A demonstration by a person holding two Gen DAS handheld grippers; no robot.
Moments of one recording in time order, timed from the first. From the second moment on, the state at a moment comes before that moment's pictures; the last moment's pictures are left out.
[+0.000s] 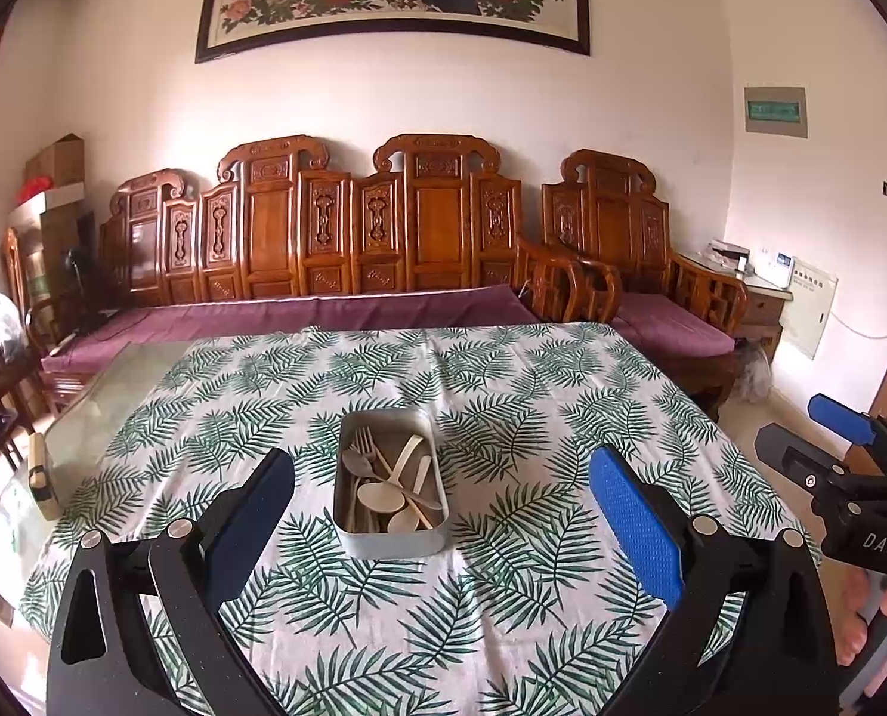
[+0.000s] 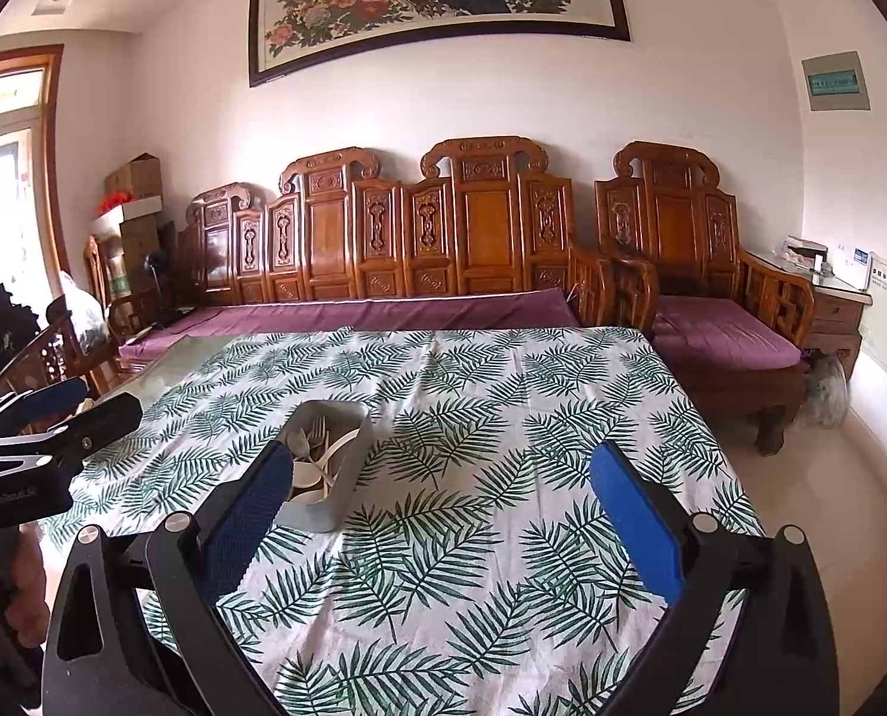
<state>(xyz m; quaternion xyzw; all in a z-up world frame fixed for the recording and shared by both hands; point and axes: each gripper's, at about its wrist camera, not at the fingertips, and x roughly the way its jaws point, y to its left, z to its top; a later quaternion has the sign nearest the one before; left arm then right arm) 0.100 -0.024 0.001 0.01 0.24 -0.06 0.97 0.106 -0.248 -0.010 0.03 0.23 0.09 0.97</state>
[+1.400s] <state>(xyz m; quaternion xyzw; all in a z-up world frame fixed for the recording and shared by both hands) 0.091 -0.032 0.003 0.01 0.23 -0.06 0.97 0.103 -0.249 -0.010 0.02 0.22 0.09 0.97</state>
